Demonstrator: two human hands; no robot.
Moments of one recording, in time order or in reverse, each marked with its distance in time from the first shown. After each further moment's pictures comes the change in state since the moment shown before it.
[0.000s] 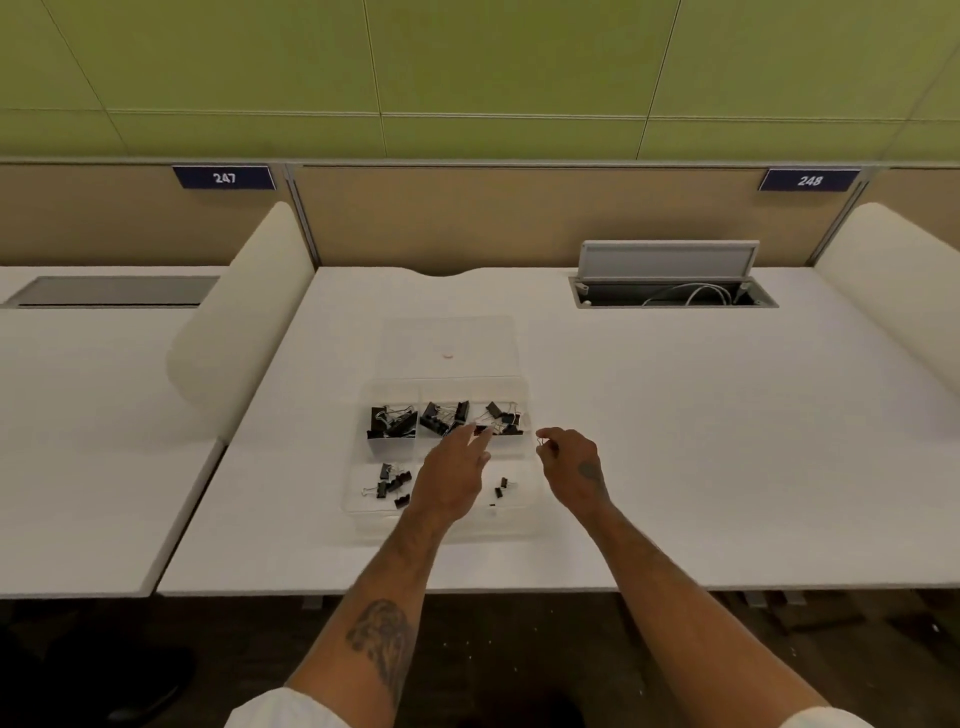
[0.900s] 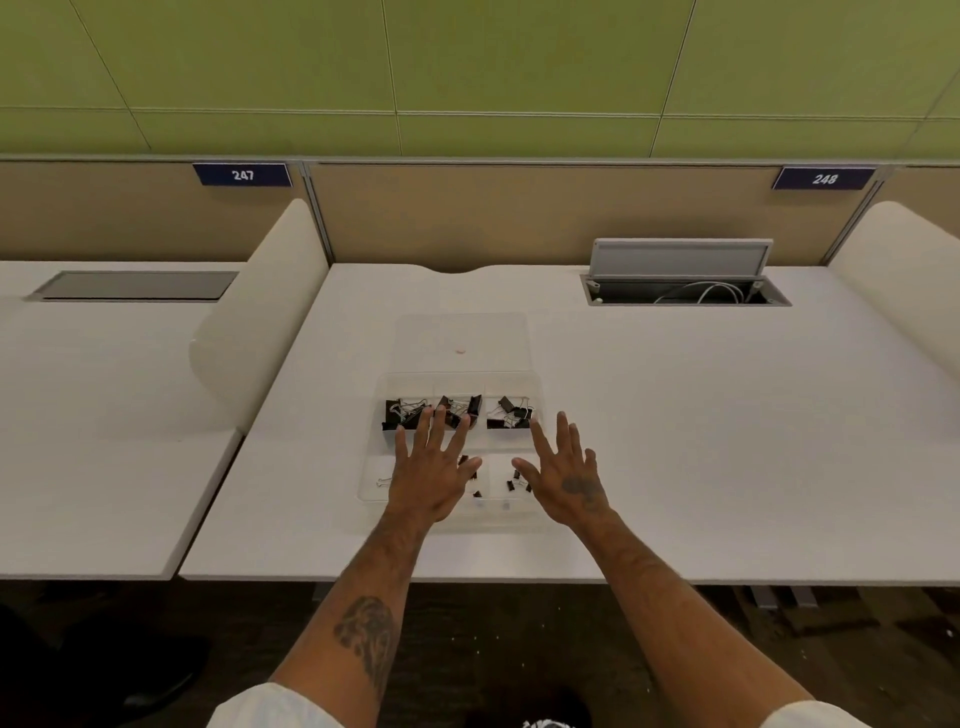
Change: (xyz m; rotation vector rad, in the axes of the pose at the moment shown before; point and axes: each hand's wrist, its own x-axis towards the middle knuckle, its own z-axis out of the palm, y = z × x) left_hand -0.023 -0.038 -0.011 0.366 -0.006 -0.078; right_hand -0.027 -0.008 0.018 -0.602 -0.258 -0.148
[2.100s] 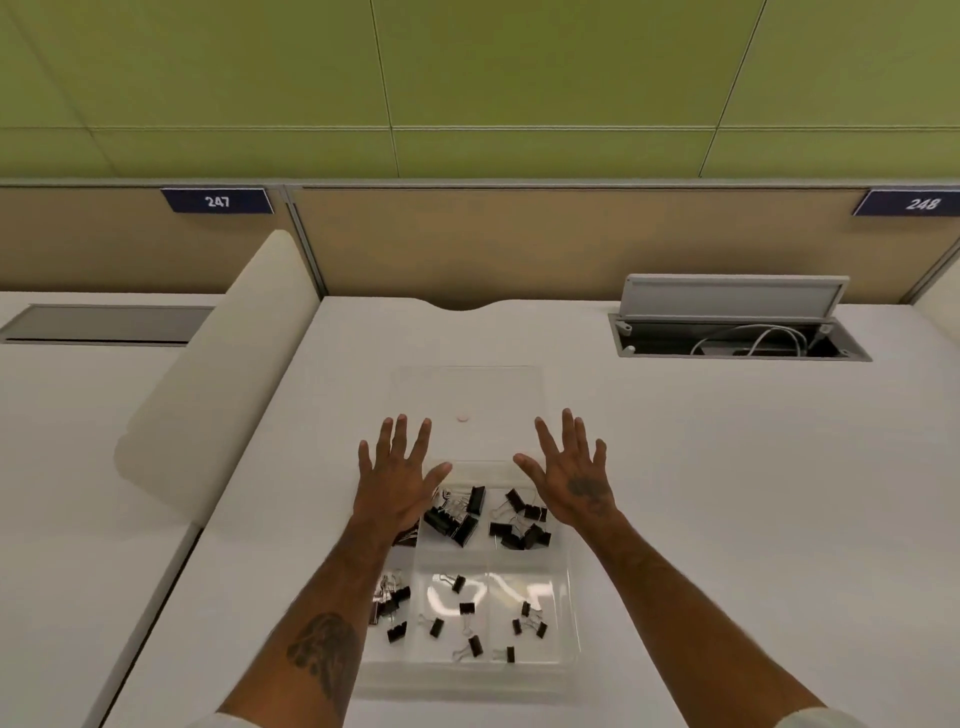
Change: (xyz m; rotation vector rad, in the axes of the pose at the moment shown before) left_hand 0.165 -0.068 0.000 -0.033 -0.043 -0.156; right_hand 0.192 0.022 -0.026 -0.036 0.039 -0.031
